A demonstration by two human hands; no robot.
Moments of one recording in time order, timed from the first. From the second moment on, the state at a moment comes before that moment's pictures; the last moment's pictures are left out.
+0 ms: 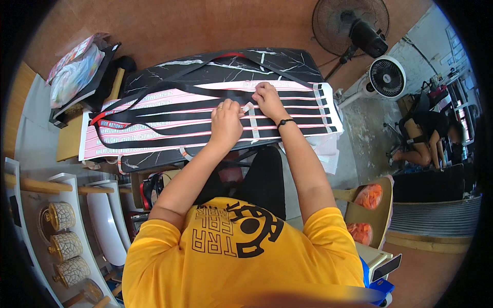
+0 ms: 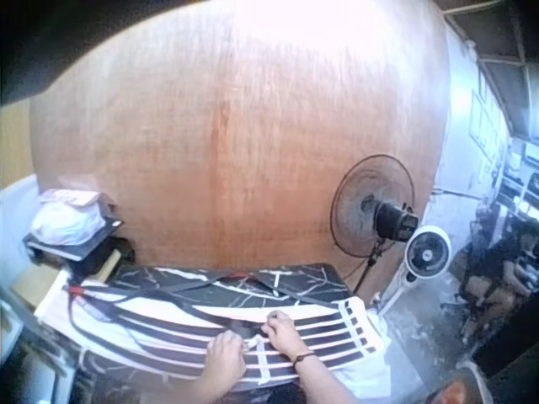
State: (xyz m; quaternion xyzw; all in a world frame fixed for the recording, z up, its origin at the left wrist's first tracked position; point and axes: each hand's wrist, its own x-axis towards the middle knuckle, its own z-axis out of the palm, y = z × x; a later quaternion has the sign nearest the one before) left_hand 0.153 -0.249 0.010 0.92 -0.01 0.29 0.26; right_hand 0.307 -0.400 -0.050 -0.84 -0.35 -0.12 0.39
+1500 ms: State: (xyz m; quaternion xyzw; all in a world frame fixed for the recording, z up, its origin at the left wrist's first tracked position) left_hand -0.003 -0.260 0.059 0.90 -0.09 0.16 0.39; right_hand 0.248 -0.438 -0.035 -0.87 -0.32 -0.13 0.35
